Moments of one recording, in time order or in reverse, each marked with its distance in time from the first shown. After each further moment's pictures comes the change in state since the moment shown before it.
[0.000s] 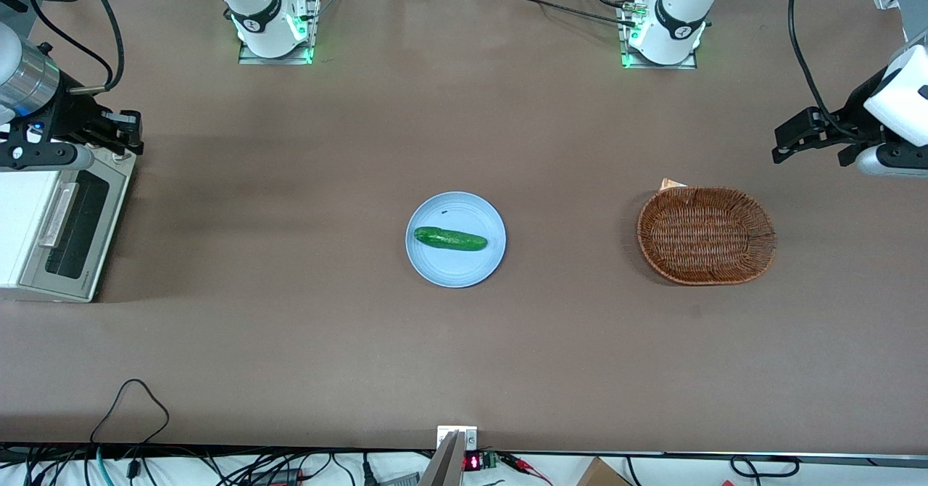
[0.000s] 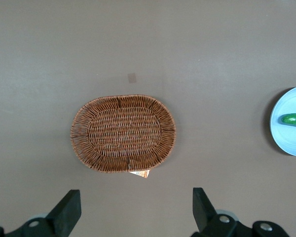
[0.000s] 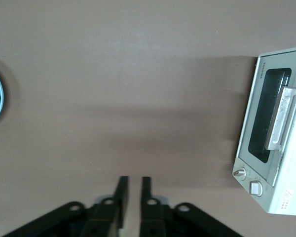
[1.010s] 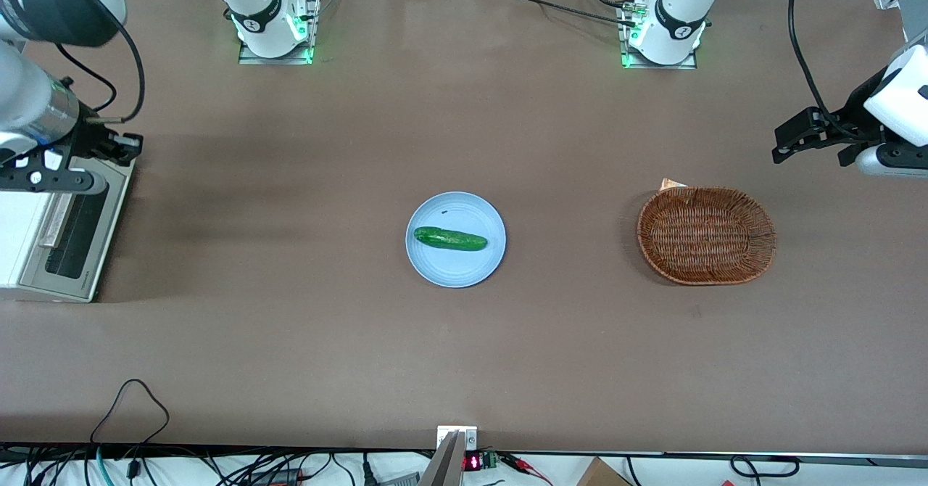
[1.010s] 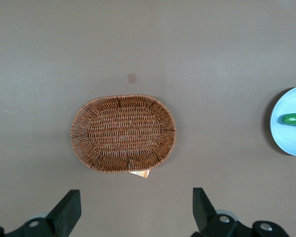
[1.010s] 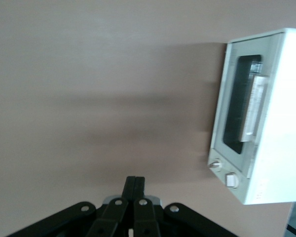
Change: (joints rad) arm -0.003 0.051 -0.003 -0.062 -0.163 0.048 0.086
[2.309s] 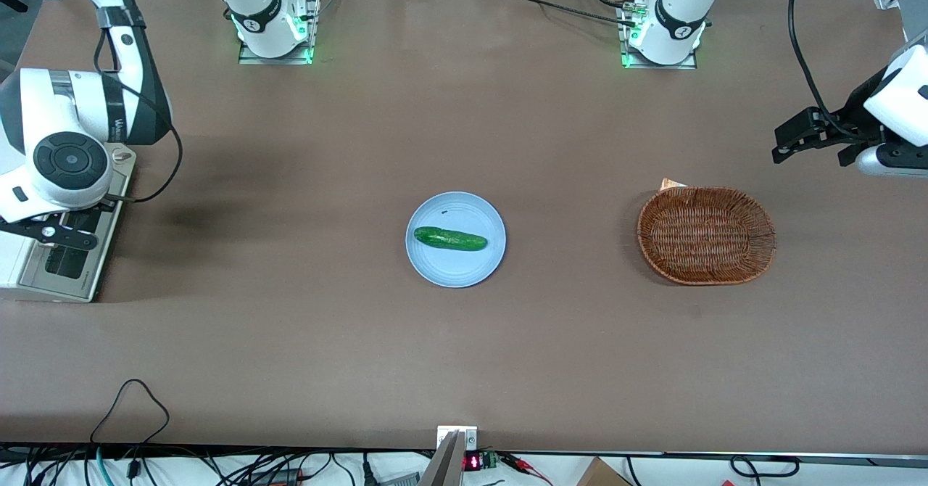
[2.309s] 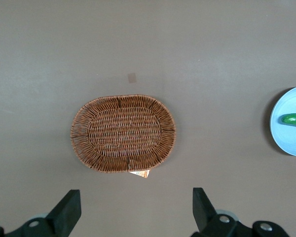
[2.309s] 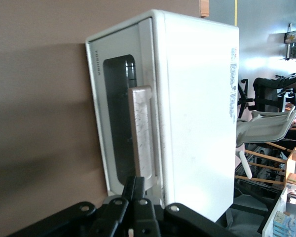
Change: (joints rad) arm -0.067 0.156 -0.074 -0.242 -0.575 0.306 0.368
